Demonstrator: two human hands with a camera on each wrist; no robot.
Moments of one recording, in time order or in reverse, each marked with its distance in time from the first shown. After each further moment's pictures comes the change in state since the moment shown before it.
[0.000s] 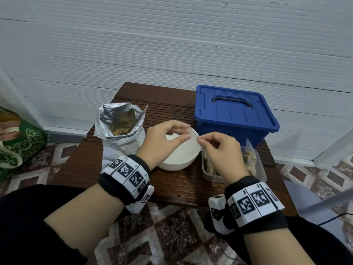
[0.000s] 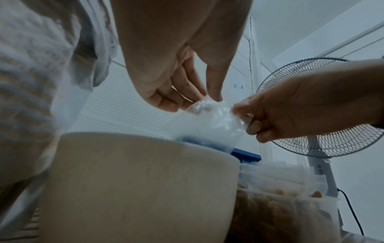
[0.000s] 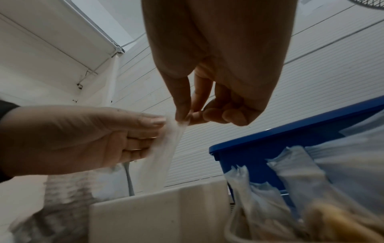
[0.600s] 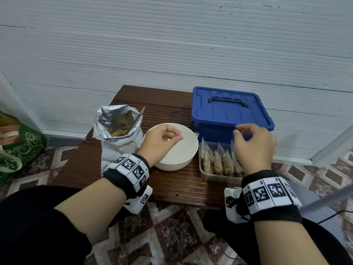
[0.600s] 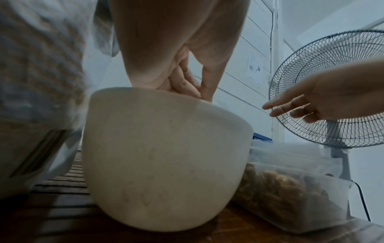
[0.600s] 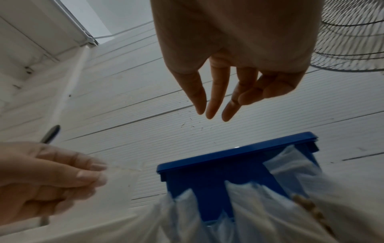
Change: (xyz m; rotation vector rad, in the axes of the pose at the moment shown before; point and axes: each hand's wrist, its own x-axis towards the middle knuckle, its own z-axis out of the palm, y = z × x) left_hand 0.008 -0.020 0.010 -0.053 0.029 -0.204; right_hand 0.012 0.031 -0.044 -0.259 0.436 0.102
